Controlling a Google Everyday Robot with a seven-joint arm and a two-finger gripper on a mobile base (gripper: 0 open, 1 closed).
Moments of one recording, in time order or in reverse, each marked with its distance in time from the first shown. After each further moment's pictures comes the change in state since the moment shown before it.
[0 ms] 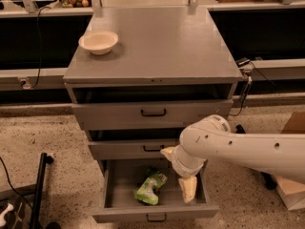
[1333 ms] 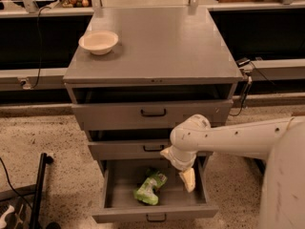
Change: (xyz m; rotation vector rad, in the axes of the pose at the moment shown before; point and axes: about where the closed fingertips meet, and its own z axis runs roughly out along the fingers) arm 0.050 -0.038 0.089 -0.085 0.084 -0.152
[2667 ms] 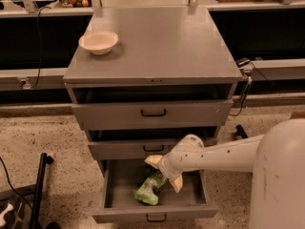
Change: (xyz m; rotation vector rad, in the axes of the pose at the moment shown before) arm -0.031 -0.035 0.078 0.218 -0.062 -0.310
